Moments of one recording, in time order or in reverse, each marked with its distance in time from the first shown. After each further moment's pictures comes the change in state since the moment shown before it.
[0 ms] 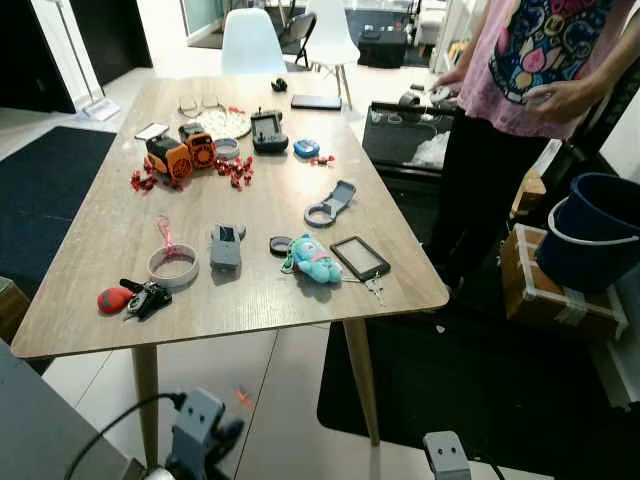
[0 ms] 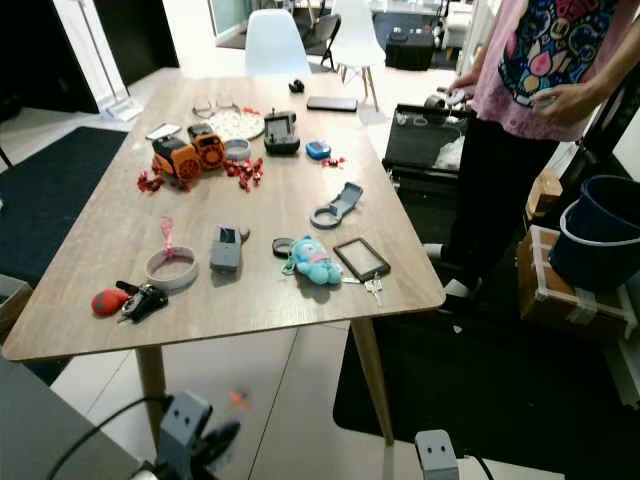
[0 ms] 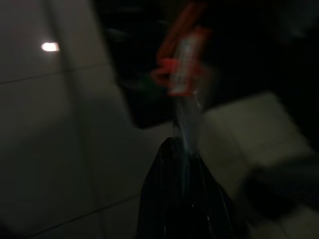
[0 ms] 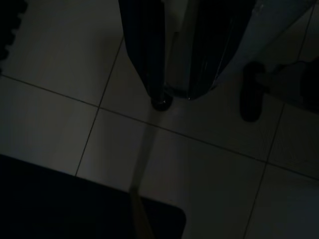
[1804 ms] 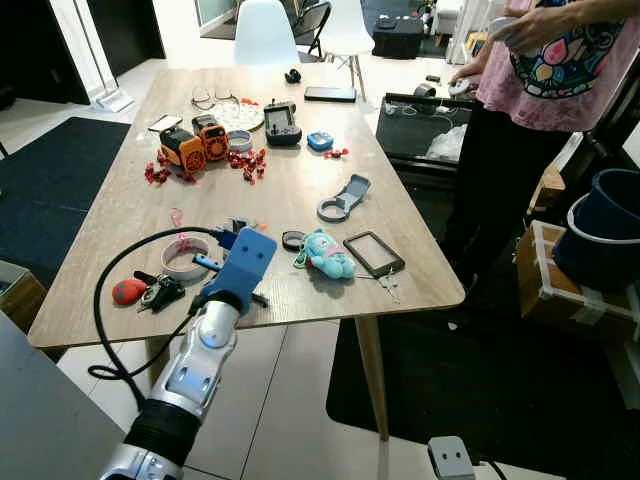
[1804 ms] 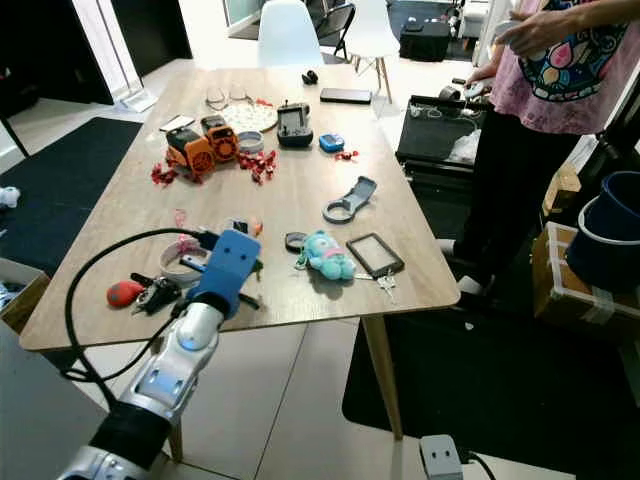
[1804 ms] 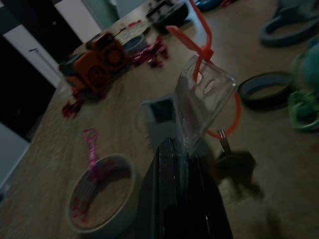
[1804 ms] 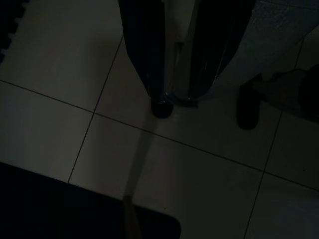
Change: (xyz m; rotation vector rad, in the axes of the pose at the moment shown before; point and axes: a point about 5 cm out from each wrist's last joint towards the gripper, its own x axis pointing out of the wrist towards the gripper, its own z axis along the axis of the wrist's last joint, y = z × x) left arm 0.059 0.032 0.214 0.469 -0.289 0.717; right arm -0.002 -0.002 -0.006 0.013 0.013 -0.016
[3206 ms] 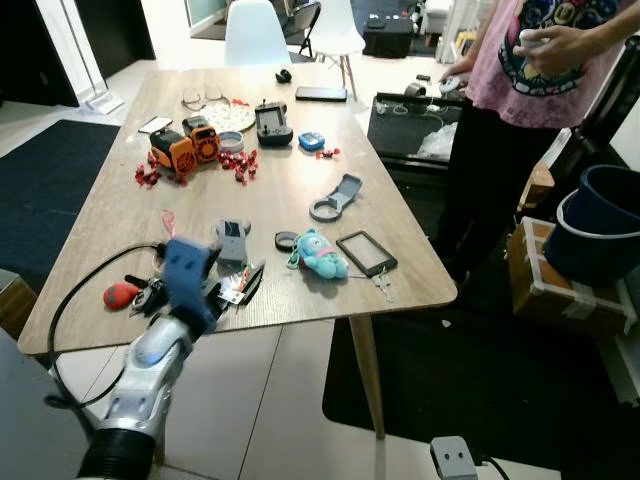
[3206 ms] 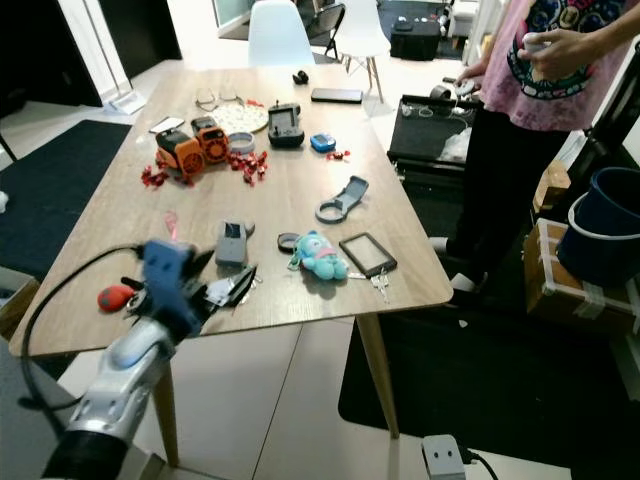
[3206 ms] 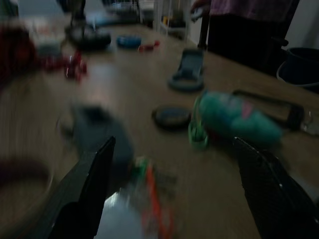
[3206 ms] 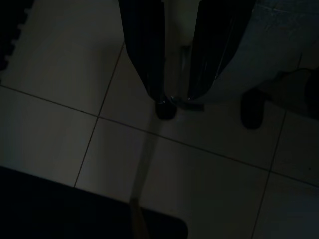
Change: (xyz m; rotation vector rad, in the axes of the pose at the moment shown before) left arm -0.037 0.031 -0.030 -0.538 -0.155 -0.406; right arm -0.001 -0.004 0.000 -0.003 0.001 -0.009
